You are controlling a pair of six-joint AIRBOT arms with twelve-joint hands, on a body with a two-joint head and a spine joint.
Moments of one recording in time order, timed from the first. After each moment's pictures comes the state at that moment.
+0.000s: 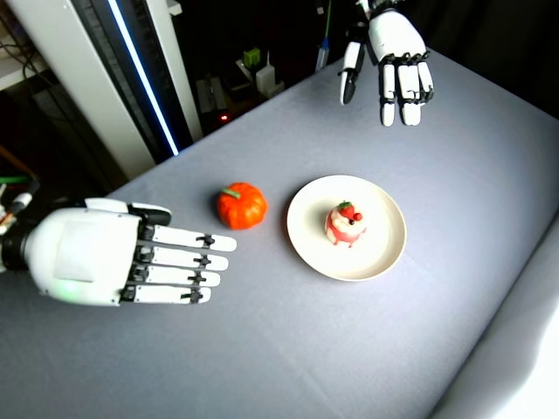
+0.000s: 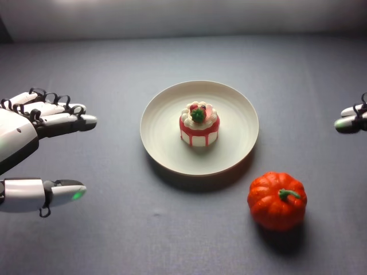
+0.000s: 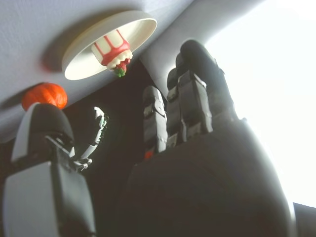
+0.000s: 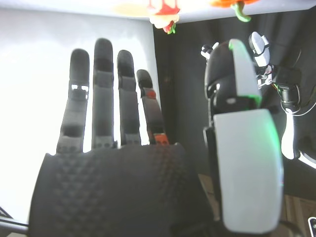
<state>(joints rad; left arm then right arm) 1.06 -0.80 1.00 -0.14 -1.07 0.76 -1.03 -0.85 1.18 -0.16 1.04 -0.38</state>
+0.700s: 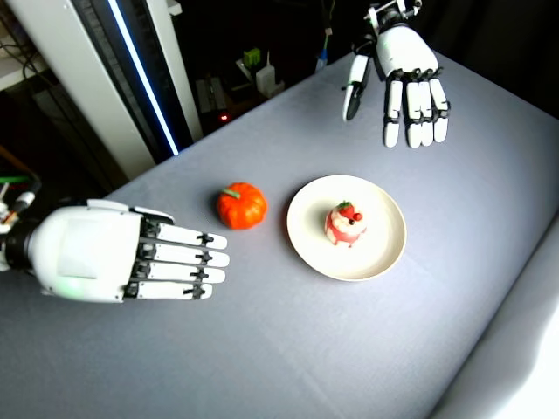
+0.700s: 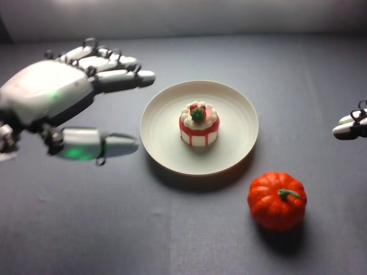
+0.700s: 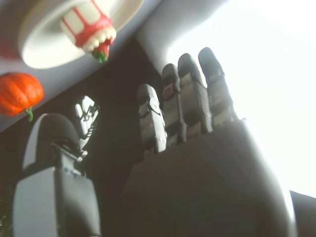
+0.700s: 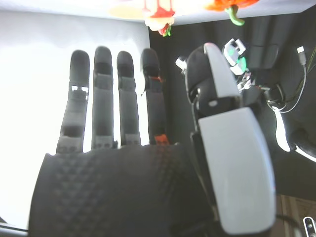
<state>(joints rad) 0.71 -0.97 1.19 0.05 -0.85 0.73 -1.02 -0.86 1.18 -0.18 1.04 -0.38</state>
